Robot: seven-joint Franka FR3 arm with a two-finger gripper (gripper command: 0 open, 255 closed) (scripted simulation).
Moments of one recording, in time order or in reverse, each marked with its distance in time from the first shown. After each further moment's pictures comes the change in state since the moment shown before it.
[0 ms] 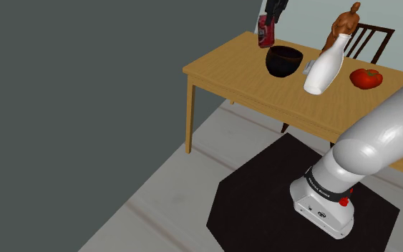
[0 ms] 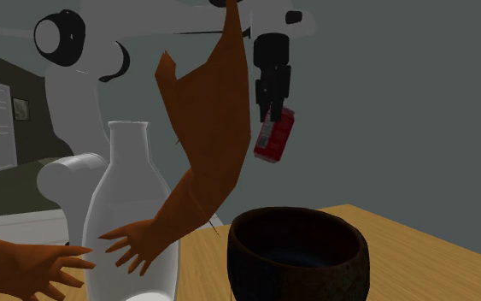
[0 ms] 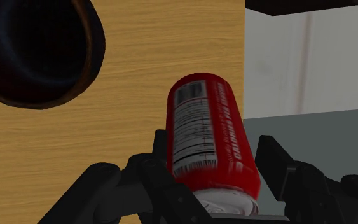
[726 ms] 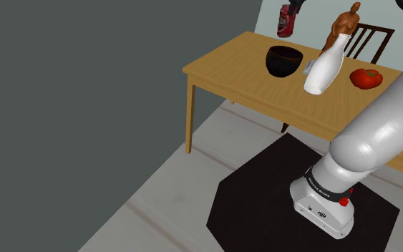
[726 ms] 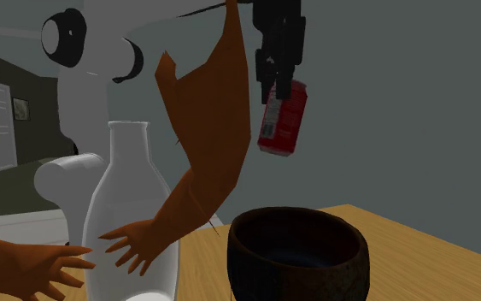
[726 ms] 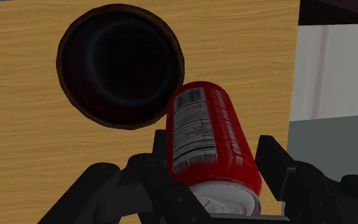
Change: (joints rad) arm -0.104 0.139 -0.132 0.234 0.029 -0.100 -0.235
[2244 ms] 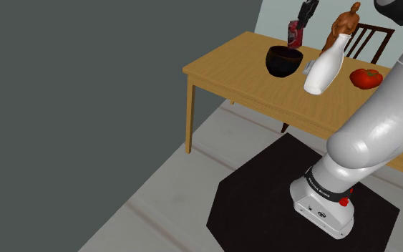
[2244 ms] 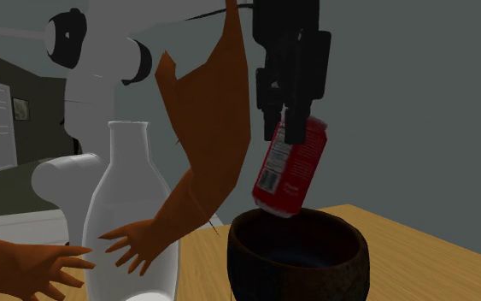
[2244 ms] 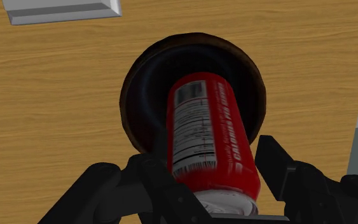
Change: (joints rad) arm -0.103 0.112 -0.085 -0.031 0.046 0.132 -0.188
